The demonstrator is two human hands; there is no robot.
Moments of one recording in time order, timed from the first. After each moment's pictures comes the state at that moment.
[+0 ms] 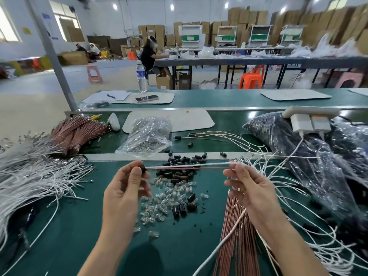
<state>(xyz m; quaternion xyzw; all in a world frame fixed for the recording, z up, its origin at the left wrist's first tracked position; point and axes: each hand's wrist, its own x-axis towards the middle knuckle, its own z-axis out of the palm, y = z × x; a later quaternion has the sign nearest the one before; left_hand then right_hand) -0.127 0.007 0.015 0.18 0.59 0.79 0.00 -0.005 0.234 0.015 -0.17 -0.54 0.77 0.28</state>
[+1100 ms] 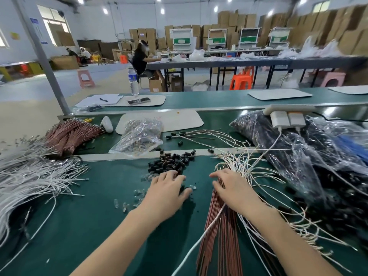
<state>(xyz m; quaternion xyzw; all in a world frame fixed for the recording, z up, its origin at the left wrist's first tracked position) -0.125 0.075 -0.004 0.43 0.90 0.08 0.02 -0.009 0.260 -0.009 -0.19 -0.95 0.20 0.11</state>
